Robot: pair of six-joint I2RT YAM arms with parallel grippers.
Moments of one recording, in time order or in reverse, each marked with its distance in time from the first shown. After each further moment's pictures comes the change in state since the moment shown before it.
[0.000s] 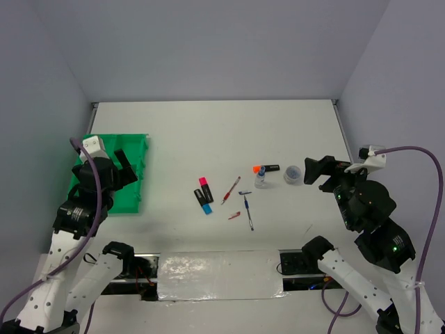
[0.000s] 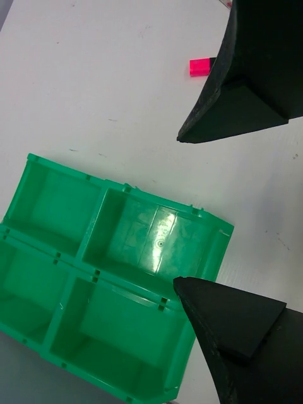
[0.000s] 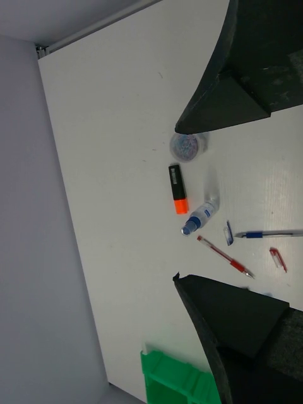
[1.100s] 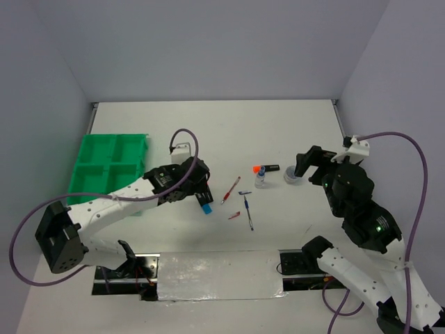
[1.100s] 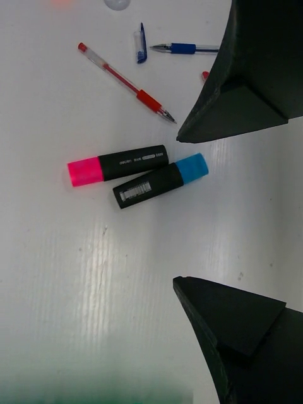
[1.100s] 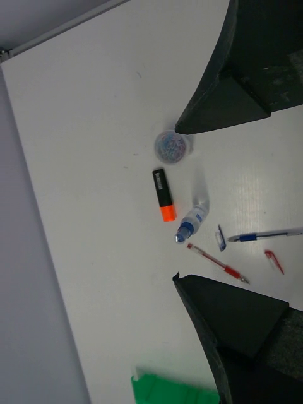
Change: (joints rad) left arm -0.615 0.637 0.117 0.038 -0.072 -0.449; right arm 0.001 0.151 -0.015 -0.006 0.037 0.070
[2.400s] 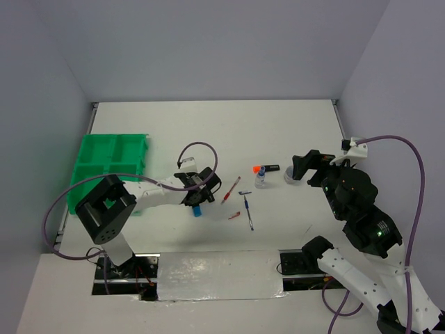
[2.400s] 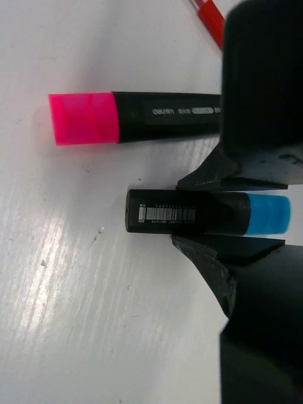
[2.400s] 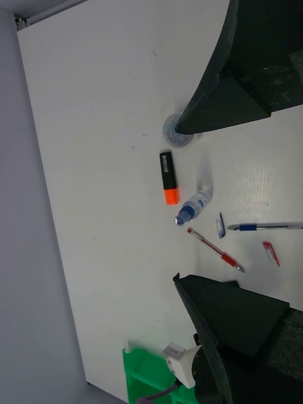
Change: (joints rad) left arm 0.007 0.388 -0.080 0.194 0.024 -0.235; right arm 0.001 -0.069 -0.029 0.063 -0.088 -0.045
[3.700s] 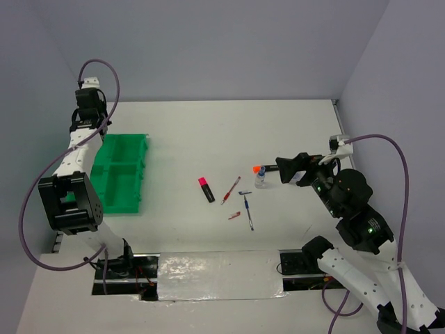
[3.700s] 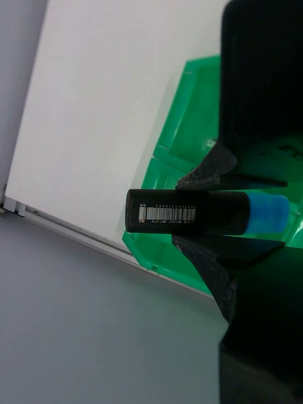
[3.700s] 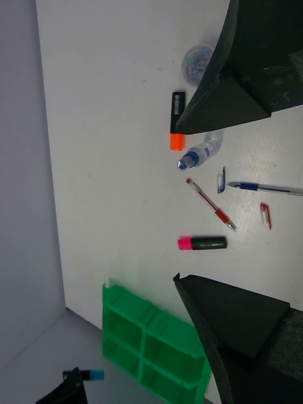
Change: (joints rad) left arm 1.027 -0.045 0.462 0.273 0.220 1.114; right arm 0.000 0.010 -0.076 0.149 -0.219 0.005
